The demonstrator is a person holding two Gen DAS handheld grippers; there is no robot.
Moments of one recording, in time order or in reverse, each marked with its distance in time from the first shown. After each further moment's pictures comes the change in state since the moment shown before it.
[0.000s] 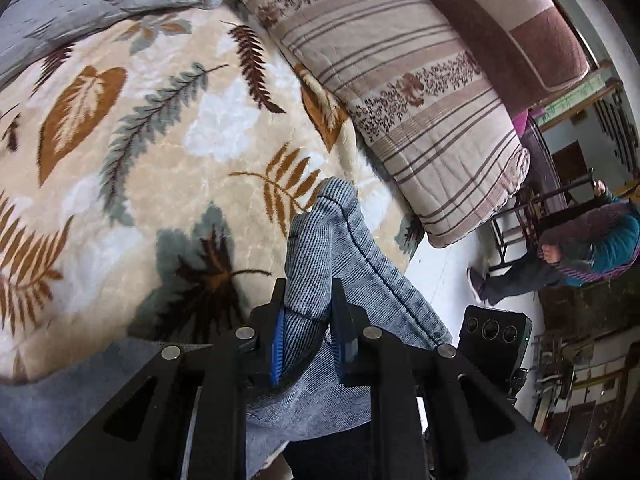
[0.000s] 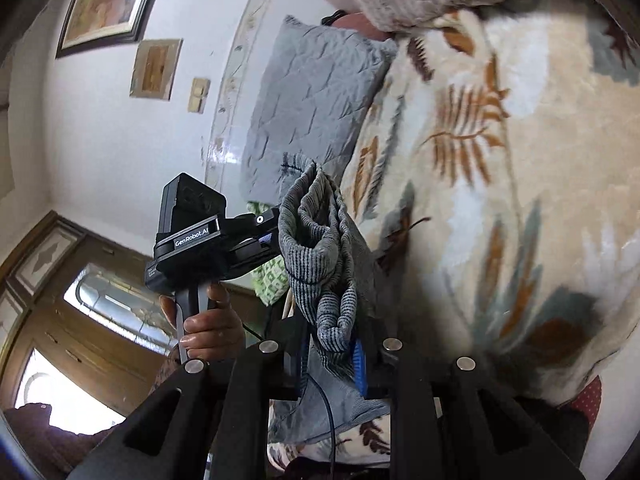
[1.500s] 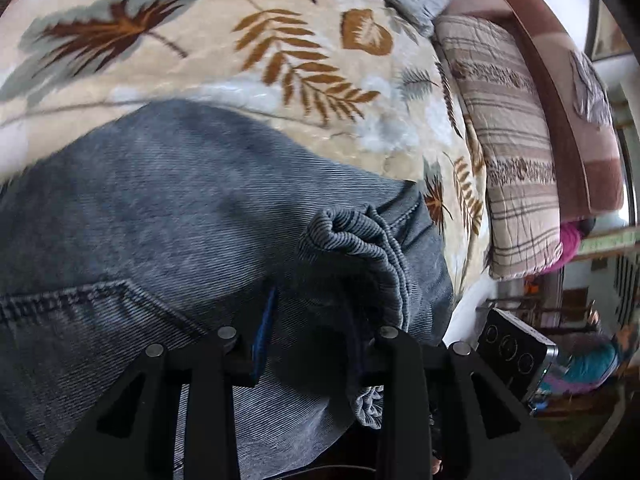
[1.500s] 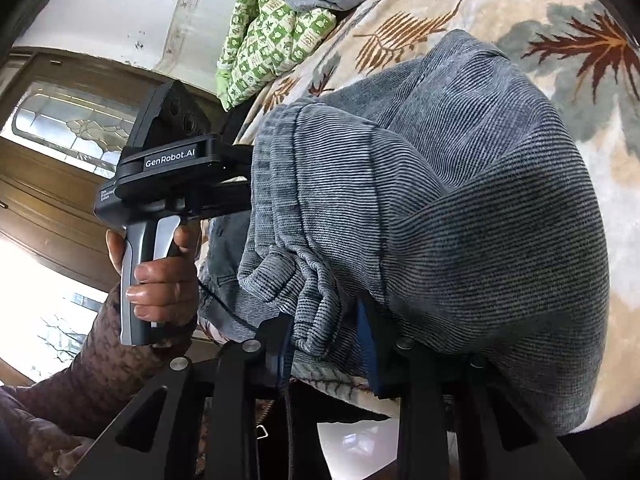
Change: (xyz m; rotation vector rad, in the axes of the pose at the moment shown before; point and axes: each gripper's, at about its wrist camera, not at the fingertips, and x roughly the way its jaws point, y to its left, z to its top) left arm -0.072 0.202 -0.175 -0.493 -0.097 0.026; right arm 0.190 0.053 -0.131 -0.279 0.636 -0.207
